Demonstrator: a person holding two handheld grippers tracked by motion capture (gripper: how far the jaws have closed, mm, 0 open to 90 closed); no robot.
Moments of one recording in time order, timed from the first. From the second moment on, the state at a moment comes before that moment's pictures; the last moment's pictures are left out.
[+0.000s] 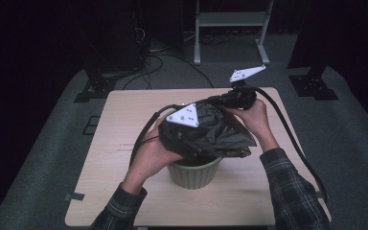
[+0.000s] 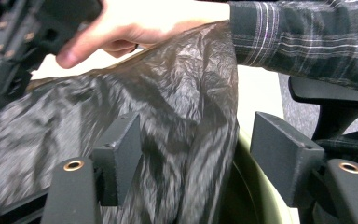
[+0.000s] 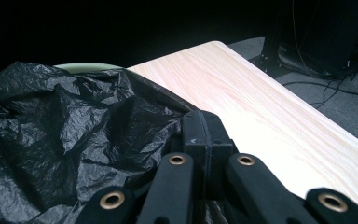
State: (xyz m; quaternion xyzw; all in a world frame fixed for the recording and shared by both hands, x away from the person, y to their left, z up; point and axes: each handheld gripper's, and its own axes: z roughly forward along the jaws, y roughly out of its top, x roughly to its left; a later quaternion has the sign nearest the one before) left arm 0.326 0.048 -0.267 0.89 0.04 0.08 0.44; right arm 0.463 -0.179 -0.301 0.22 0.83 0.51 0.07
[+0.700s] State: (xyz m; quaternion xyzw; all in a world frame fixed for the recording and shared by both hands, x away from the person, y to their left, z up) left arm 0.349 0.063 -0.276 0.88 0.12 0.09 0.44; right arm 0.420 -0.255 -0.293 0.25 0.80 0.54 0.08
